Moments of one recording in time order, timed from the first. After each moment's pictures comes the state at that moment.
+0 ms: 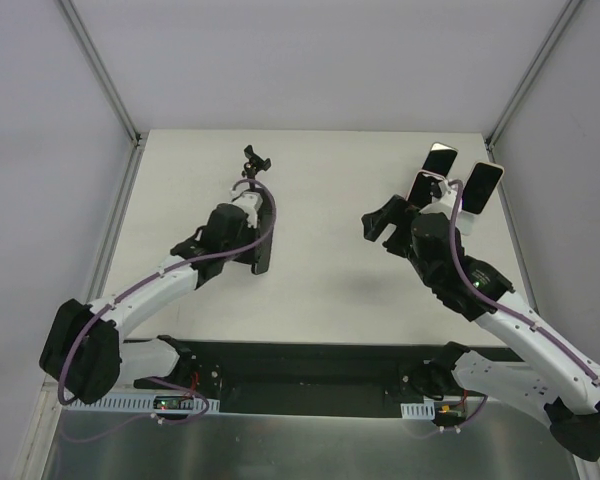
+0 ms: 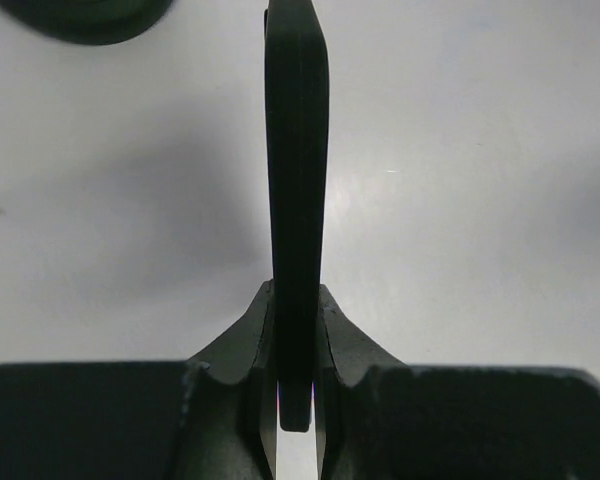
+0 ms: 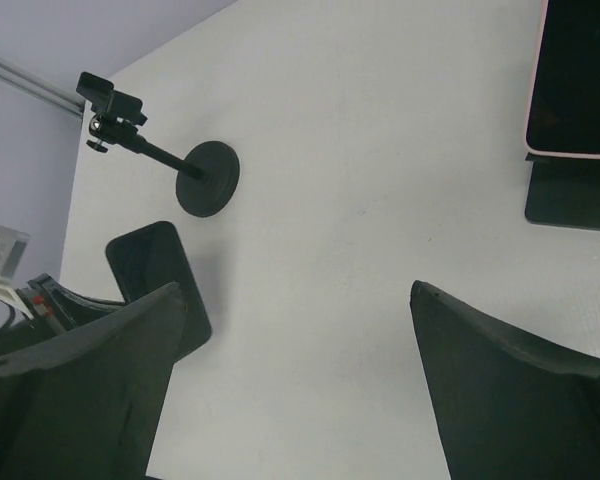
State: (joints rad) left arm -0.61 1.23 0.75 -0.19 -0.02 -0.33; right arm 0.76 0.86 0.93 -0.49 0.49 0.82
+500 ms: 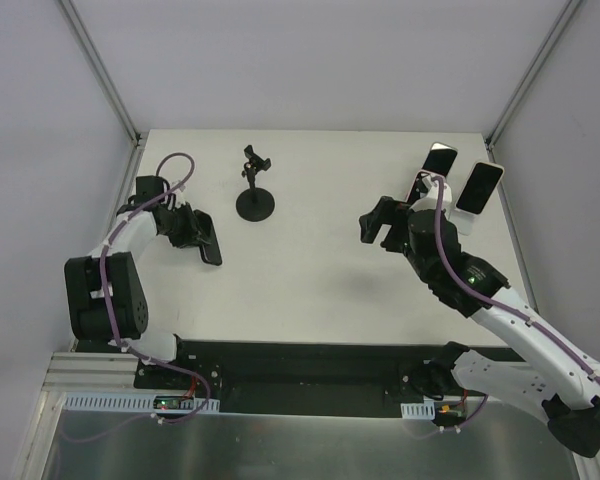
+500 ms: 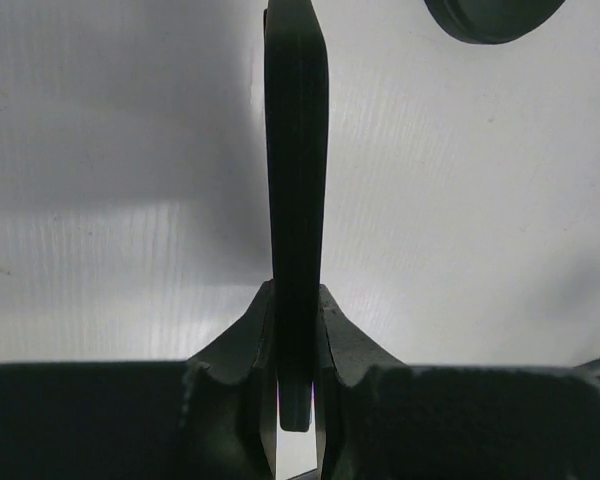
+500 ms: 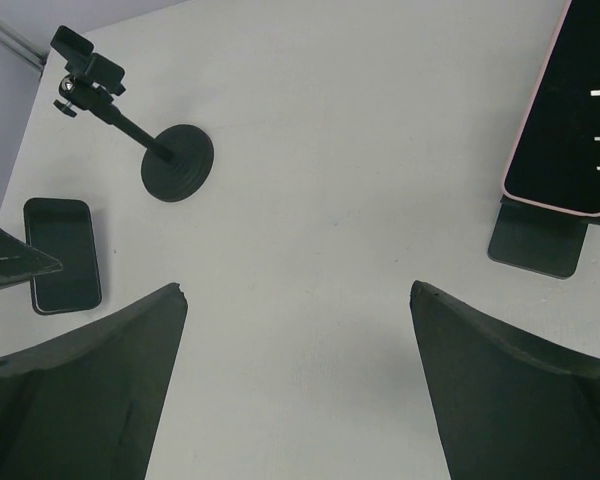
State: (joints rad) left arm 0.12 1.48 0.93 -0.52 0.42 -0.32; right arm 0.76 0.89 0.94 -0.44 0.47 0.59
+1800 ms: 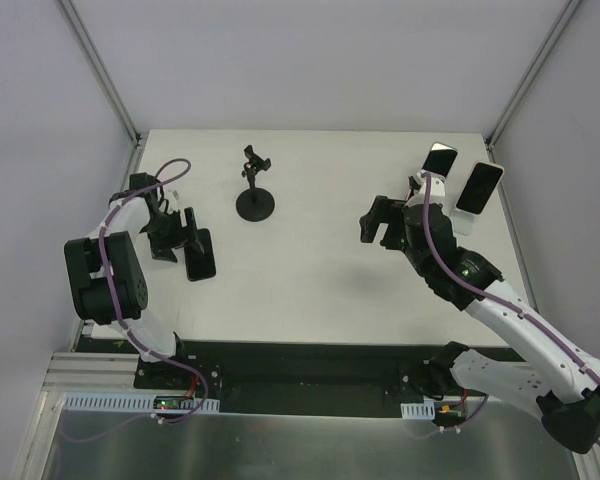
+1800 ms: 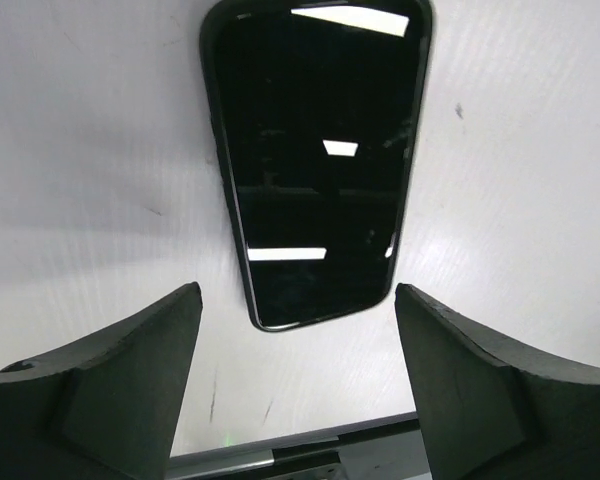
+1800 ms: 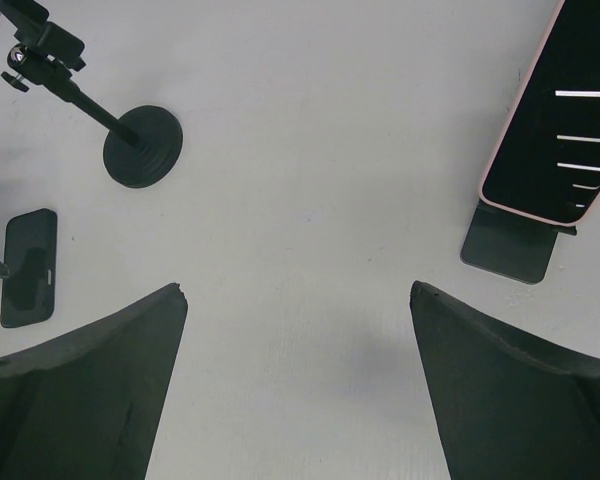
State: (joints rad) left arm 0.22 1.70 1.11 -0.81 0.32 -0.09; right arm 0.72 0.94 0.94 -0.44 0.43 0.50
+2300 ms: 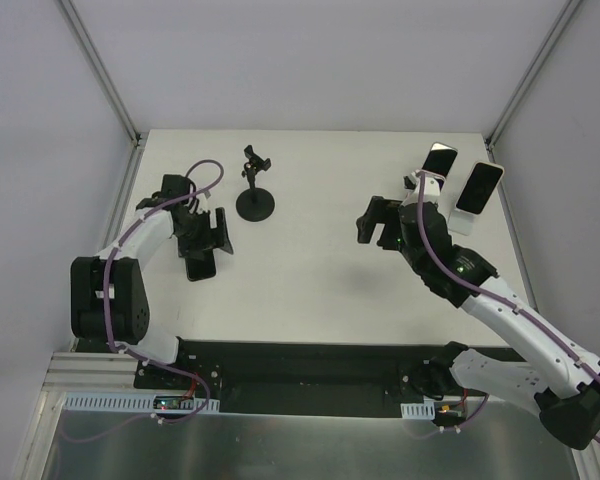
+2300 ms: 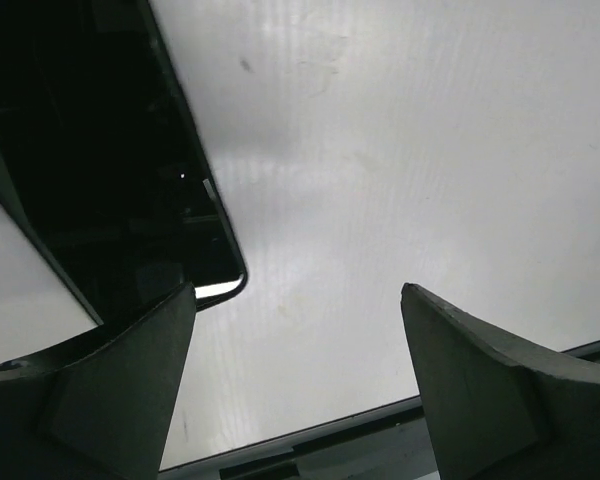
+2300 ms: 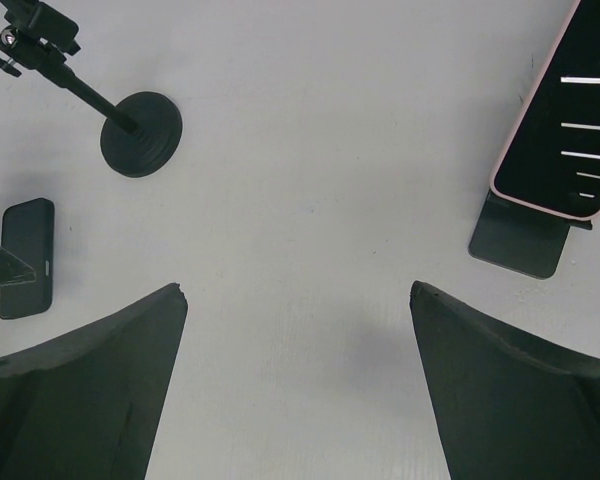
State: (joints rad) left arm 0.01 1.51 1.00 -0.73 0.34 -0.21; right arm 0.72 0.97 0.94 -0.44 0.41 0.51
